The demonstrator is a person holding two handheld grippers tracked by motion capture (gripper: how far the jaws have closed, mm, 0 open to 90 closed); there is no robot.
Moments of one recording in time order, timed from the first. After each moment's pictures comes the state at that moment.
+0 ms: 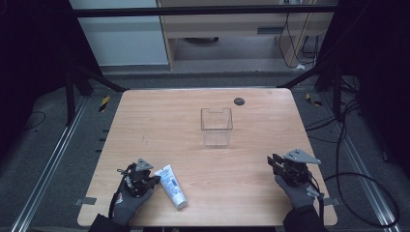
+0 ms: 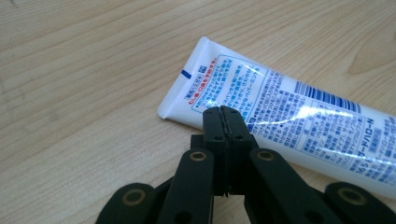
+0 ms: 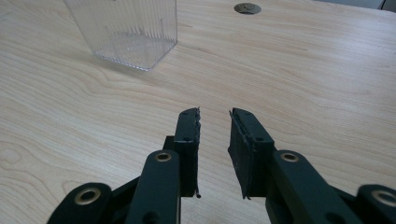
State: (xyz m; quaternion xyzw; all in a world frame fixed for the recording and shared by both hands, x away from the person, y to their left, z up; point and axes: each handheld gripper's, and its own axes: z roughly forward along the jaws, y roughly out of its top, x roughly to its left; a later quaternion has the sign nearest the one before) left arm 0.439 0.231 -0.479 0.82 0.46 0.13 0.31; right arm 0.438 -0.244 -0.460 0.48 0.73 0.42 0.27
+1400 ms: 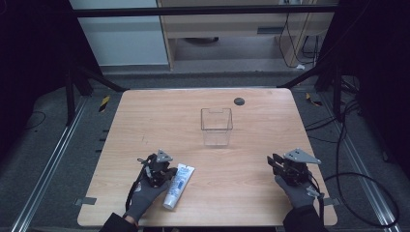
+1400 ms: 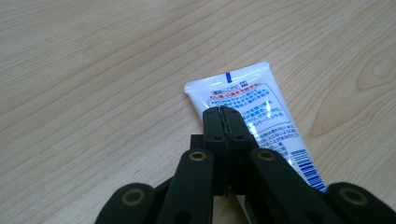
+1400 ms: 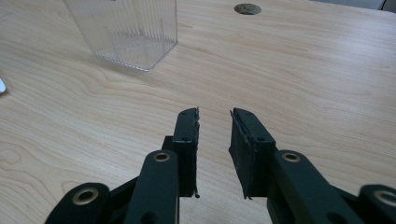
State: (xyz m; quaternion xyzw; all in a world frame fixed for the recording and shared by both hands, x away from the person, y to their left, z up) left arm 0.463 0.179 -0.471 0.85 0.41 0.13 0.31; right arm 0.439 -0.244 -0.460 0.48 0.73 0.42 0.27
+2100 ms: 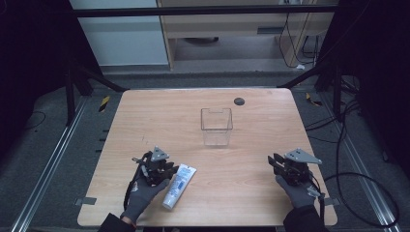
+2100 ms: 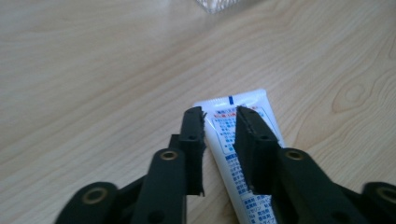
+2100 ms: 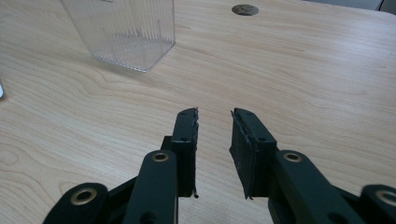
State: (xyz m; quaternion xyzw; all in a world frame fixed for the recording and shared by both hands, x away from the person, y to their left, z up) left arm 0.457 0.189 -0.447 0.83 0.41 0.16 0.35; right arm 0.439 -0.246 -0.460 0.48 0.72 0.42 0.27
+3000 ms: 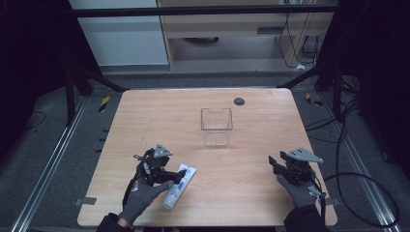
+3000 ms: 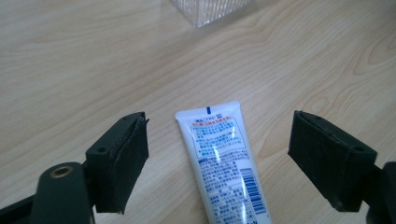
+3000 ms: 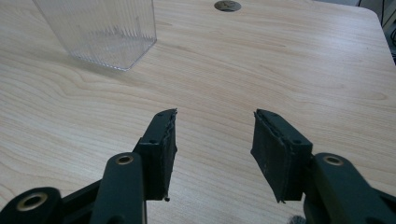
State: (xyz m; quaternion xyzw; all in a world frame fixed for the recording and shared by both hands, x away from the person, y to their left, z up) left arm 0.450 0.168 -0.425 0.84 0.42 0.13 0.33; right arm 0.443 -0.251 -0.461 0.50 0.72 0.40 0.28
